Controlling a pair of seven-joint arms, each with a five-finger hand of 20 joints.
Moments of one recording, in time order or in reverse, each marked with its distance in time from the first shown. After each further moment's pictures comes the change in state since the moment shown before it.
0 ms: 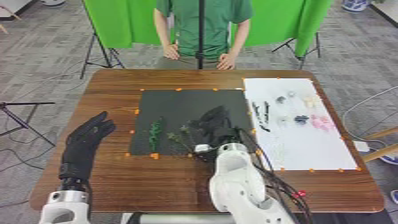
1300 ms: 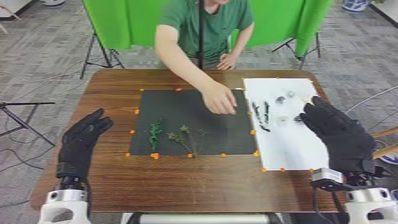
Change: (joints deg) left arm -0.7 -1.7 -0.7 0.4 -0.1 -1.1 2.1; right arm -36.3 12.2 48.4 -13.3 66.4 -27.7 -50.7
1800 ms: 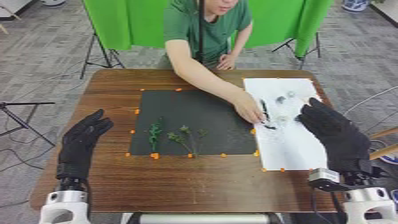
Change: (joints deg) left arm 0.3 -0.2 -0.1 0.0 0.0 -0.2 0.0; right arm 0.6 -0.9 -0.1 0.2 -2.5 0.0 1.5
